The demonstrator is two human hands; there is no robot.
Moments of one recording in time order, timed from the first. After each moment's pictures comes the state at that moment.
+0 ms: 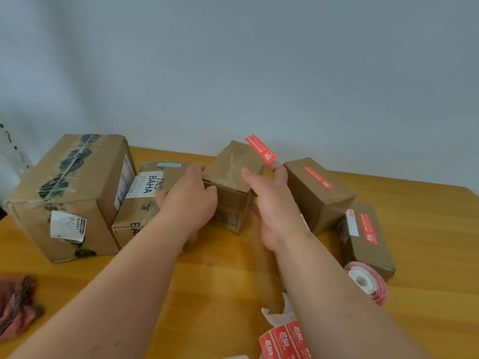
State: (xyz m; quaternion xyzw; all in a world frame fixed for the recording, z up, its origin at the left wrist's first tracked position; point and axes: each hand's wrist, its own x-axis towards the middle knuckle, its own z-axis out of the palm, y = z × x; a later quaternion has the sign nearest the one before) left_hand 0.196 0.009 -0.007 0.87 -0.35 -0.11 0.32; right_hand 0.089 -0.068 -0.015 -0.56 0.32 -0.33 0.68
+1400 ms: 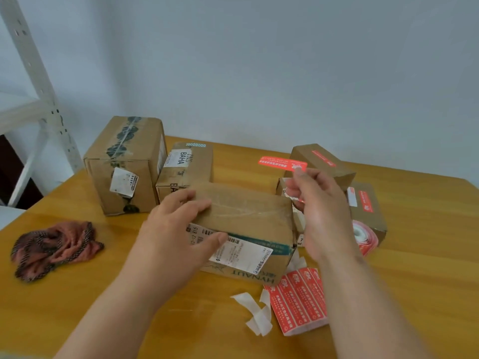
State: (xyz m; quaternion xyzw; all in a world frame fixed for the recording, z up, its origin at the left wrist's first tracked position) left_hand 0.138 0.170 -0.039 0.83 -0.43 -0.04 0.35; right_hand 0.006 0.006 -0.014 -0.61 0.37 -0.43 0.55
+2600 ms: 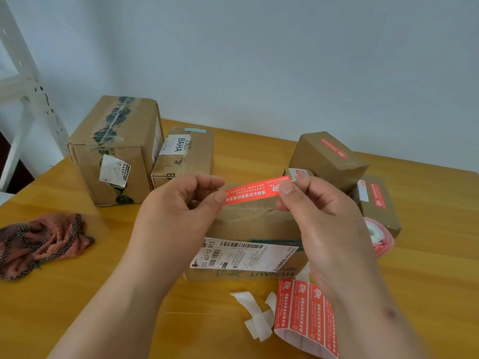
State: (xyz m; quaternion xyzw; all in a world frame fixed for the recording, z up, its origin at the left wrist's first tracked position) left_hand 0.135 0.149 -0.020 0.72 -0.31 -0.16 0.60; right_hand -0.002 0.047 0.000 -0.74 0.36 -0.35 0.45
